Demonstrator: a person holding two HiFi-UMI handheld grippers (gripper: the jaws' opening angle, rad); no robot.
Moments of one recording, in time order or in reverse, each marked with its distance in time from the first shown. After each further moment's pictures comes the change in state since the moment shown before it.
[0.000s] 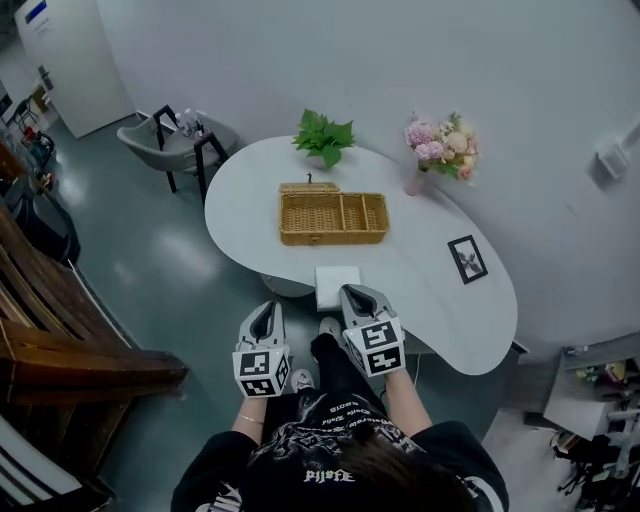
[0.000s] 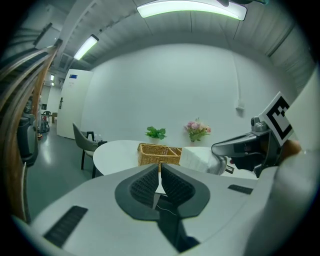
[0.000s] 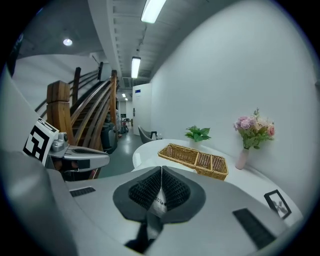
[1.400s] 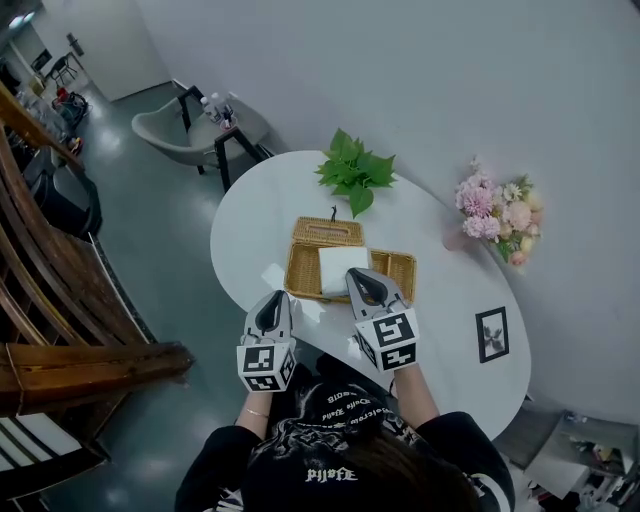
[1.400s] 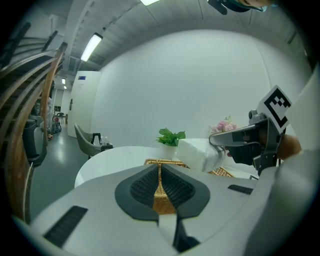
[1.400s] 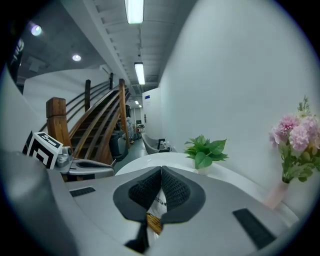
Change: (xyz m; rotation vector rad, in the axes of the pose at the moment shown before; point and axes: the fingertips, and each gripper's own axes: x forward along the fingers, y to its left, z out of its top) left arm 0.192 0.050 0.073 -0.037 0.005 0.158; right arm 0.177 -0.122 0.108 -0.014 -0.054 0.212
